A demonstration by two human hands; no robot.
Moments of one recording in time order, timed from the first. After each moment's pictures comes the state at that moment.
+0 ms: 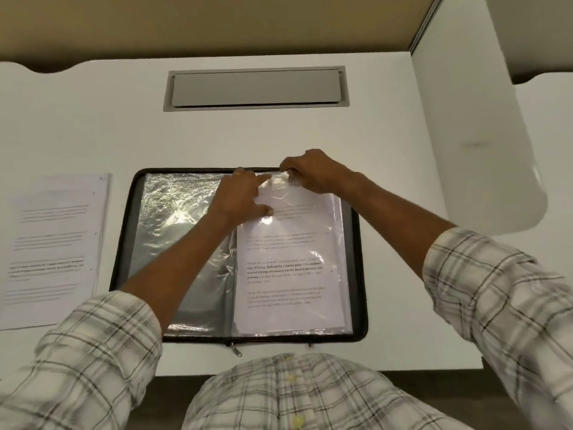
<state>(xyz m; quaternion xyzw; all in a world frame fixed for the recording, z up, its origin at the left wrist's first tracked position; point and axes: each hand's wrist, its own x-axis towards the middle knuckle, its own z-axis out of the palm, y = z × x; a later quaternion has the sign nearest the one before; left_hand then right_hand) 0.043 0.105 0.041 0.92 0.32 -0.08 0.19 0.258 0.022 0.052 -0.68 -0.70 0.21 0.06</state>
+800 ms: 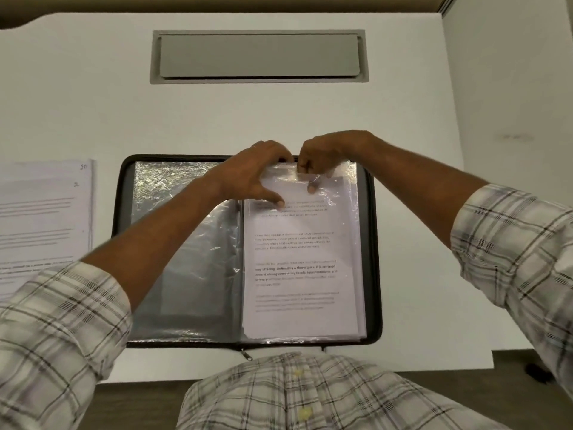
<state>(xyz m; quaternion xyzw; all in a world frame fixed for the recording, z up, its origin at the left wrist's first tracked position) 0.061 0.161 0.034 0.92 0.14 -0.09 0.35 0.274 0.085 0.050 -0.62 -0.63 0.42 -0.19</state>
